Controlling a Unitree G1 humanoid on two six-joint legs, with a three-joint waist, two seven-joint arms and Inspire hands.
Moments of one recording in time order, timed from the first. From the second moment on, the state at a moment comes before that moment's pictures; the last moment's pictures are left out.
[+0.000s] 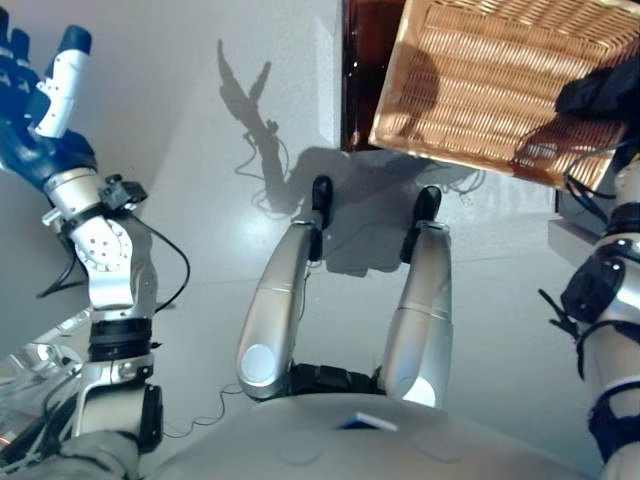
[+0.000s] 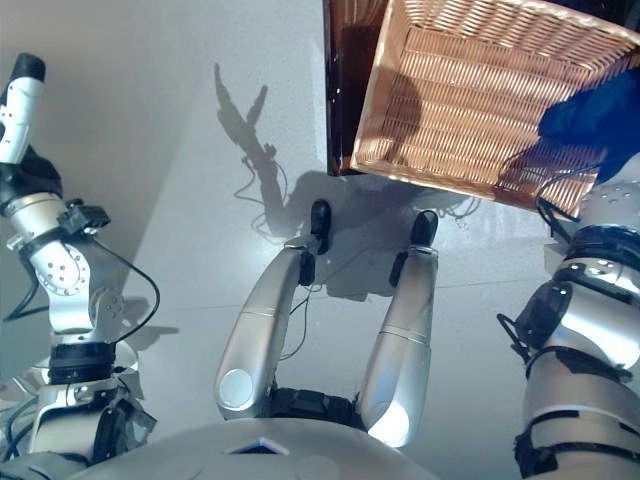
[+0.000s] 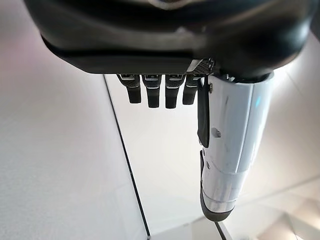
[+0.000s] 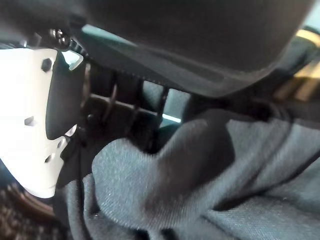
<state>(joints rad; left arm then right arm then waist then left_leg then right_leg) -0.17 0.38 0.15 -0.01 -0.38 -0.43 0.48 -0.89 -0.83 -0.43 1.01 1.01 -0.49 -0.58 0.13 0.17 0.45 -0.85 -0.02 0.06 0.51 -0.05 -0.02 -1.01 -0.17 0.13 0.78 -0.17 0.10</state>
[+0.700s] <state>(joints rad) -0.14 0.41 0.12 -0.06 -0.38 -0.45 0.37 -1.13 -1.09 -0.22 1.21 1.00 -0.36 -0.50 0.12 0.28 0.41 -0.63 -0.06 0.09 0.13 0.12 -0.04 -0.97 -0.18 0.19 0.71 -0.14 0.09</state>
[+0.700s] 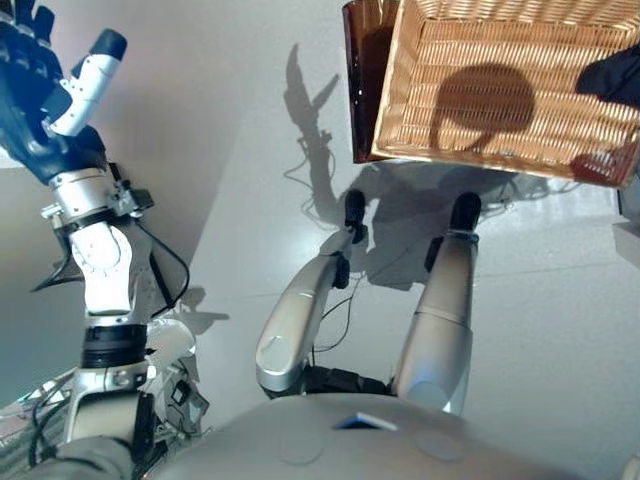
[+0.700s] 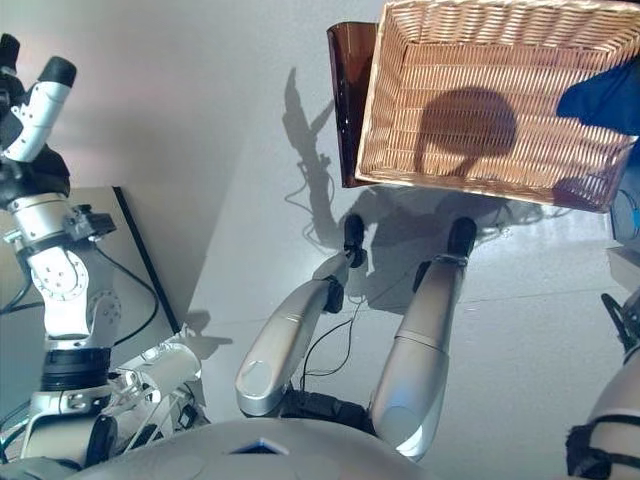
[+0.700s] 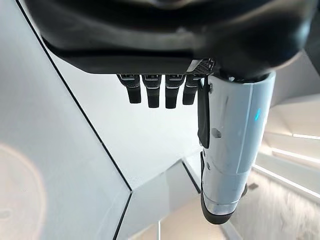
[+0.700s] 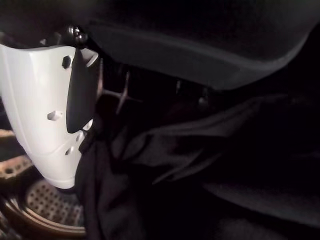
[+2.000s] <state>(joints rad) -0.10 0.35 0.11 -0.04 -0.51 -0.41 0.26 -0.72 -0.55 -0.43 1.13 1.20 -0.41 -0.26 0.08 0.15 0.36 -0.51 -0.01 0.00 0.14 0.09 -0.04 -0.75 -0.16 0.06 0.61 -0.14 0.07</state>
